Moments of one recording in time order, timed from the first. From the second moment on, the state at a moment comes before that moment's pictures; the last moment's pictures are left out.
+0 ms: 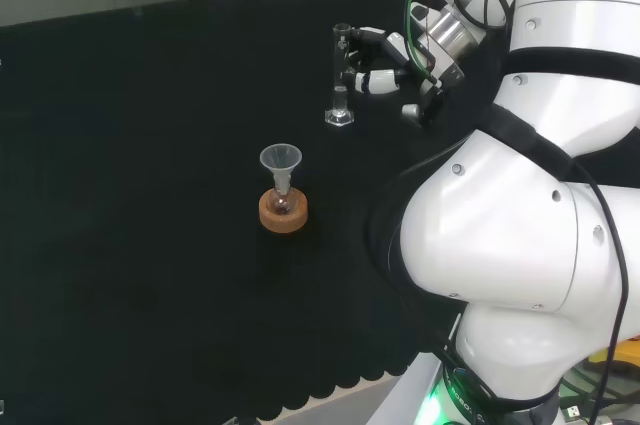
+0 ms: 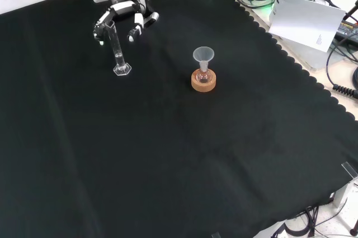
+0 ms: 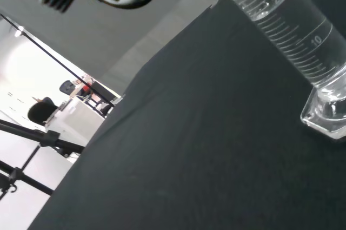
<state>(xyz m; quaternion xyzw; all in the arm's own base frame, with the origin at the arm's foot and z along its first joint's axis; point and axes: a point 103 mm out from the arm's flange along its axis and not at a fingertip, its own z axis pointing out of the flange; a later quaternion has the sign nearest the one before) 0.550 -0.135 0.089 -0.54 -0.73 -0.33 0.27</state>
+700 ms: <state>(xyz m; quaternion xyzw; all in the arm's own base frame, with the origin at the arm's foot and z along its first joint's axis) 0.557 -0.123 0.083 -0.52 -0.73 -0.34 0.28</state>
